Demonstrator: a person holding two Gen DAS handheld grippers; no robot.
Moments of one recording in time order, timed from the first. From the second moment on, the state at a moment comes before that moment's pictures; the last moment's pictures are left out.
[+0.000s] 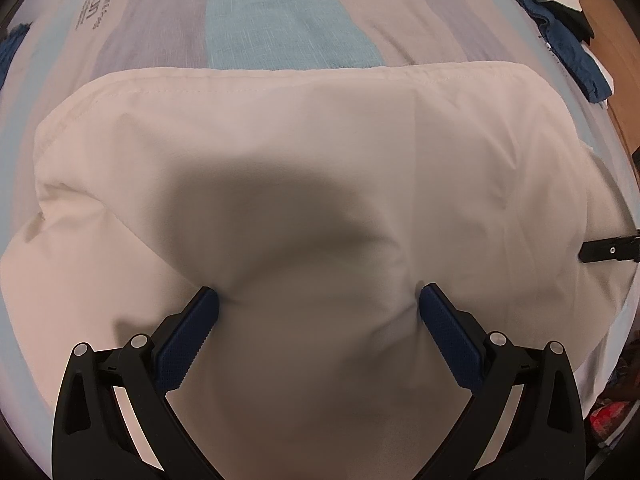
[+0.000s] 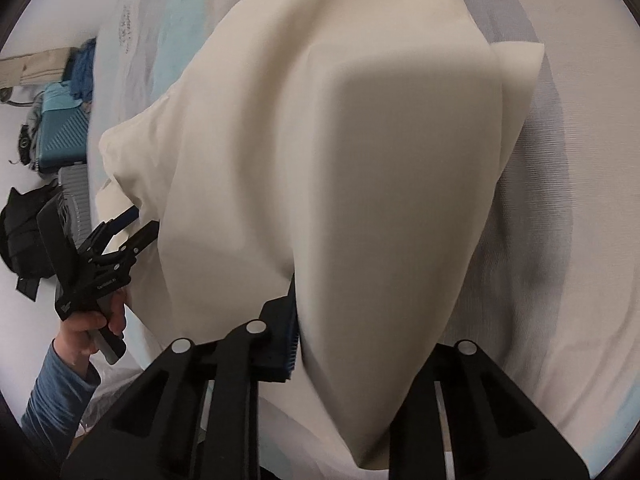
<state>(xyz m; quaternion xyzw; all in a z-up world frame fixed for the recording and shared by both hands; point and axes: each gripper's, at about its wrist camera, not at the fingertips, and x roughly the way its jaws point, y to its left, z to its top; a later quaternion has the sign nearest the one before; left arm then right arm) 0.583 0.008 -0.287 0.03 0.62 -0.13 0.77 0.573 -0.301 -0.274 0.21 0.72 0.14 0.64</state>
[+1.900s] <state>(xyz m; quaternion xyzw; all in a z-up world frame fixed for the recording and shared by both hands) 0.540 0.331 -0.163 -0.02 0.58 -0.03 0.81 0.587 0.069 -0.167 0.10 0.68 0.02 0.73</state>
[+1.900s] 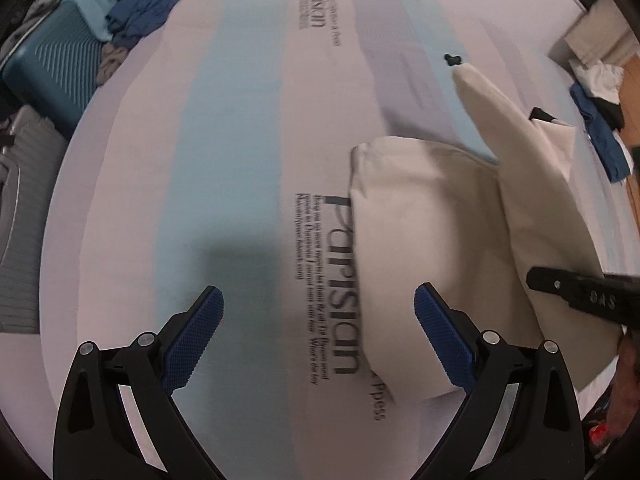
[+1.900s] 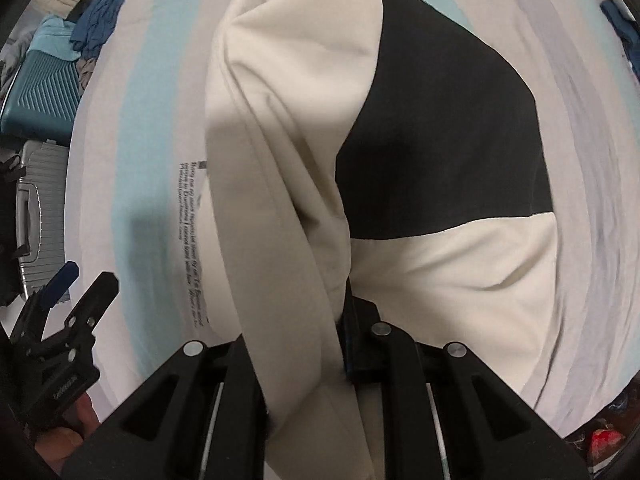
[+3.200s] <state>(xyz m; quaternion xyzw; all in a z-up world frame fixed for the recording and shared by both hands) 0.487 0.429 -0.208 -0.06 0.60 0.03 0.80 0.545 0.158 -0.251 -0.08 0.63 0.11 0.77</state>
